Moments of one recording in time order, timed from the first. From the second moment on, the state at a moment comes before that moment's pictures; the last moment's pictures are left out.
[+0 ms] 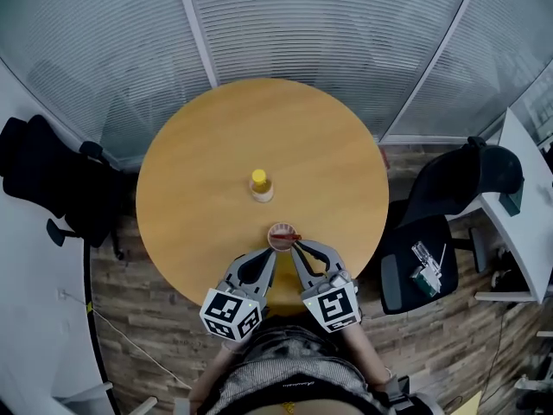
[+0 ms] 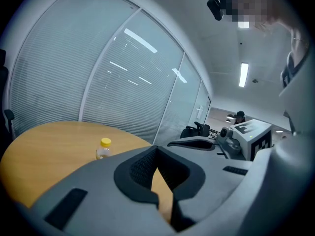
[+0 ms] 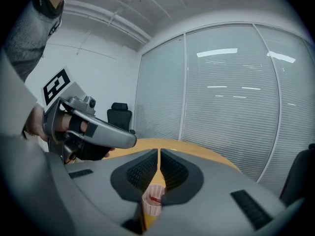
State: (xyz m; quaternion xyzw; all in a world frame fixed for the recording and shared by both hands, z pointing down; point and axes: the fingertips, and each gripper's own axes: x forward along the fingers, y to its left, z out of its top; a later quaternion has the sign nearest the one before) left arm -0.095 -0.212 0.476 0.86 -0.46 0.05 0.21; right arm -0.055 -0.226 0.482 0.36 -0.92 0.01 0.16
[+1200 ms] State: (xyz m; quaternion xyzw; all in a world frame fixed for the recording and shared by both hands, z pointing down) left arm -0.138 -0.215 0.504 0.85 -0.45 0.08 0.26; right arm -0.043 -0.254 0.616 0.43 -0.86 0.12 0.25
